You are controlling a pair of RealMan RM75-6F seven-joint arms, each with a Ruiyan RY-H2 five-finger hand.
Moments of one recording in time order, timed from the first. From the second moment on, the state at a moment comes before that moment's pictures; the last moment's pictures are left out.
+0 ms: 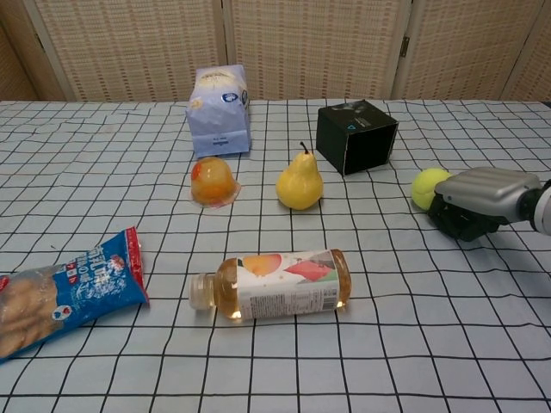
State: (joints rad) left arm -0.15 -1.11 0.01 -1.62 1.49 1.35 0.13; right arm 0.68 -1.58 0.08 -1.07 -1.36 0.71 -0.17
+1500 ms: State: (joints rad) left arm -0.15 -1.10 0.02 -1.62 1.49 1.34 0.14; right arm 0.86 -1.71 0.10 -0.76 -1.41 0.63 0.14
